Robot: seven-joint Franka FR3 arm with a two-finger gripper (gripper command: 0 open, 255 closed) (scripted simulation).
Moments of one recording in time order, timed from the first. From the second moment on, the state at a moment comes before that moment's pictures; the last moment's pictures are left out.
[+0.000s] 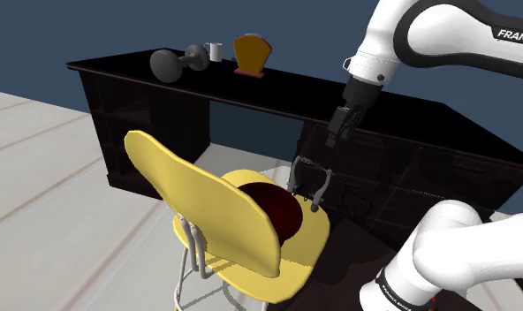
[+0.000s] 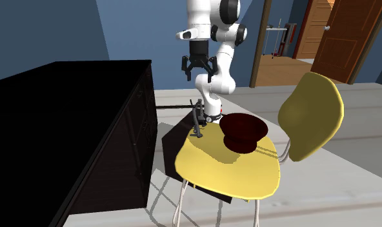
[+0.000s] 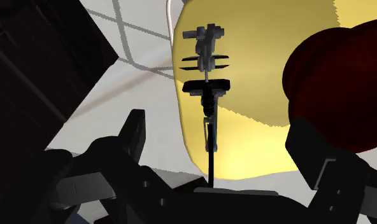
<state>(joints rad) -0.01 -0.83 0.05 -2.36 0.09 1.59 0.00</state>
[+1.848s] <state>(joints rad) 0.08 -0.63 -0.13 -2.54 0.27 1.85 -0.29</state>
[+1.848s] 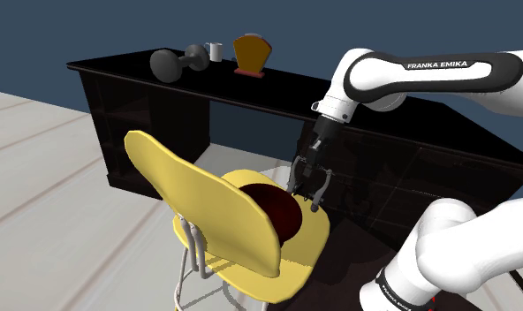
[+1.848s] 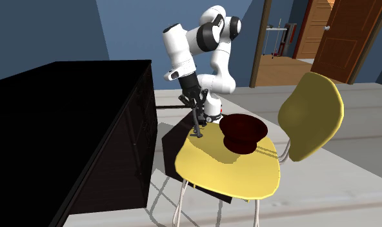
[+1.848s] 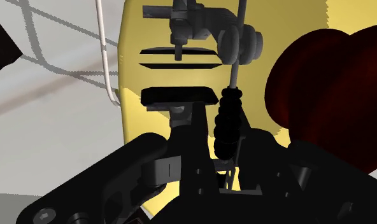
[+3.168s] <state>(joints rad) 0.08 -0.64 -0.13 -2.36 0.26 1.67 -0.23</state>
